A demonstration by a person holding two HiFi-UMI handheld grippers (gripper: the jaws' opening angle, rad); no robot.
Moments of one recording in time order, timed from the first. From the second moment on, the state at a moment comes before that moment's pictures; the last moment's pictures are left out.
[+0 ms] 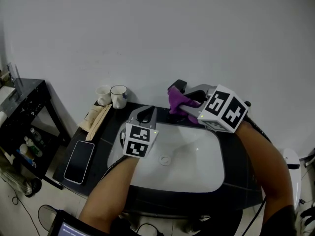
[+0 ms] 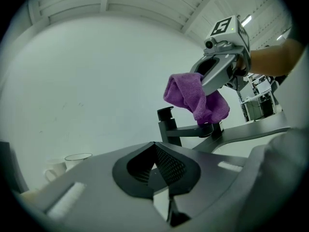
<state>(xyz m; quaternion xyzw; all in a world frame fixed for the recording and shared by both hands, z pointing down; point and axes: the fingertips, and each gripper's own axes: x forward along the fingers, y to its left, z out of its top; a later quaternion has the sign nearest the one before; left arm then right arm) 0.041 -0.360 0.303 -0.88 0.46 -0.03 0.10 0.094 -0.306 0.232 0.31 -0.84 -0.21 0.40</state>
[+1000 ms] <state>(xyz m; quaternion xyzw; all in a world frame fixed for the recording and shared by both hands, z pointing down) 0.046 -0.363 0.309 -0.88 0.46 -0.04 0.10 0.114 -0.381 0.280 0.34 -0.74 -0.30 0.50</state>
